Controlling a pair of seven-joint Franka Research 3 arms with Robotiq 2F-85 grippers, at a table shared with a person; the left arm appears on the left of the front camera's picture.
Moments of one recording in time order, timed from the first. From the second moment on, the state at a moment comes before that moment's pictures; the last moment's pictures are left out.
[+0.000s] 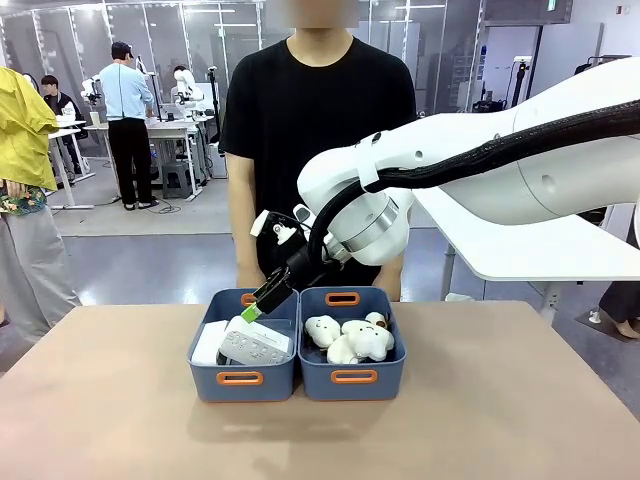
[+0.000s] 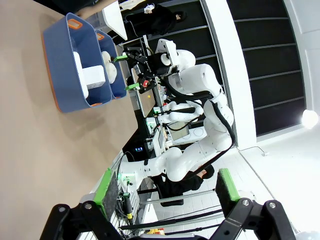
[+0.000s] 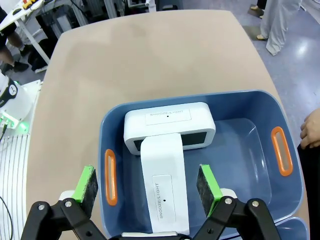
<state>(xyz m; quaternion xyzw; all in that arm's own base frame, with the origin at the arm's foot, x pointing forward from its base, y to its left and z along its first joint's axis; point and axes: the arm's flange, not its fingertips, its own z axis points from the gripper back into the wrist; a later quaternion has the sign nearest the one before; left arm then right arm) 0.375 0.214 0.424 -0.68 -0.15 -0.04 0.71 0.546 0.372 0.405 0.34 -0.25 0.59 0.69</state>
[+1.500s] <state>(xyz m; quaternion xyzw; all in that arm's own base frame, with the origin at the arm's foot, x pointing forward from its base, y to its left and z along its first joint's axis) 0.375 0.214 0.423 -0.68 -0.15 -0.04 0.71 0.364 -0.027 0.448 0.65 -0.26 -0.01 0.71</state>
